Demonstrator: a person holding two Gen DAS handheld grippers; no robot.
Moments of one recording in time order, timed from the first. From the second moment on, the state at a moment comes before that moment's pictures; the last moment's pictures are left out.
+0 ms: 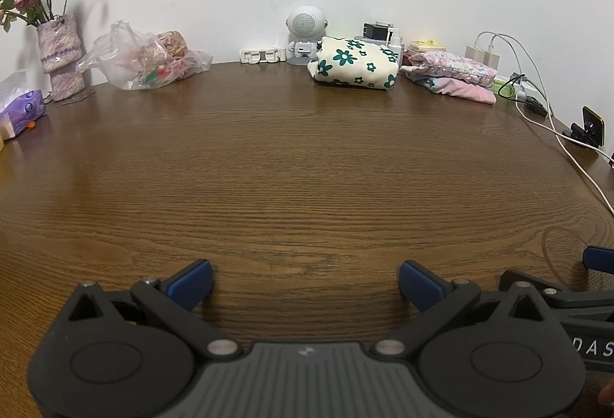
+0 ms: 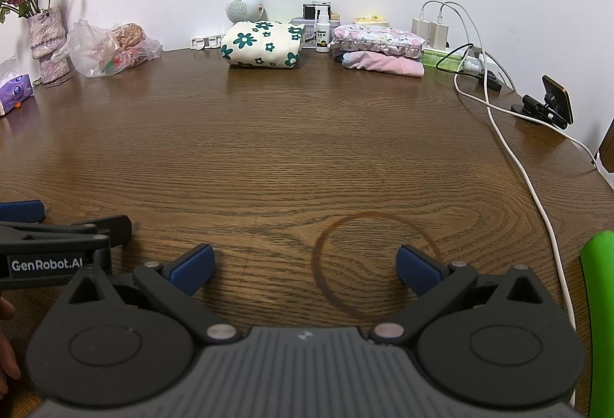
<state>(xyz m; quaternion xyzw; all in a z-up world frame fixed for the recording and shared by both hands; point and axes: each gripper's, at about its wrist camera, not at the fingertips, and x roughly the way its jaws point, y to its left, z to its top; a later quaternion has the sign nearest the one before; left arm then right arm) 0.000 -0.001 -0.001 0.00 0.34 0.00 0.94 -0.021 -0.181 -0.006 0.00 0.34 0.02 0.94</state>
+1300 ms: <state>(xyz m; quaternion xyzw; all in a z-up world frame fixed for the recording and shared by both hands) 0.000 -0.001 -0.001 0.01 0.34 0.00 0.94 -0.021 -0.178 -0.006 0.00 0.34 0.02 0.94</state>
